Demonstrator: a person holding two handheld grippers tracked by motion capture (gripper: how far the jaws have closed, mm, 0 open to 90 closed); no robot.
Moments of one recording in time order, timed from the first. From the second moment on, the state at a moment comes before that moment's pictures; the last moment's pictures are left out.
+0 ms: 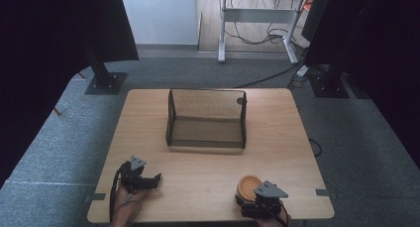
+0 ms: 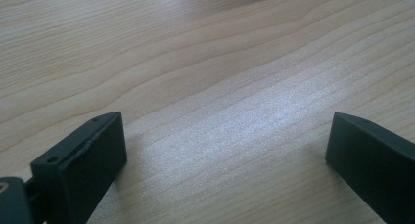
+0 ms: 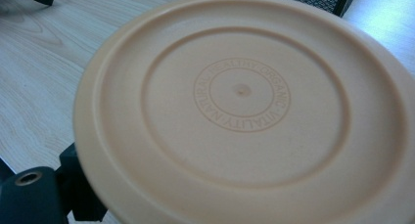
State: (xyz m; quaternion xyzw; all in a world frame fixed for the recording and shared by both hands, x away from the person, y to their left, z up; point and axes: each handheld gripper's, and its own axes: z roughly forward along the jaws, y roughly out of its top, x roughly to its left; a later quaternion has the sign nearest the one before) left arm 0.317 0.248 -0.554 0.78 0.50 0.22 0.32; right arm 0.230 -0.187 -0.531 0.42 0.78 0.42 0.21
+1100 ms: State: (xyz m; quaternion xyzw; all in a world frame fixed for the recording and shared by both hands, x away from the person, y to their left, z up) left arm 0.317 0.248 -0.554 0.78 0.50 0.21 0.32; right arm 0.269 -0.168 -0.516 0.43 0.77 0.42 0.19
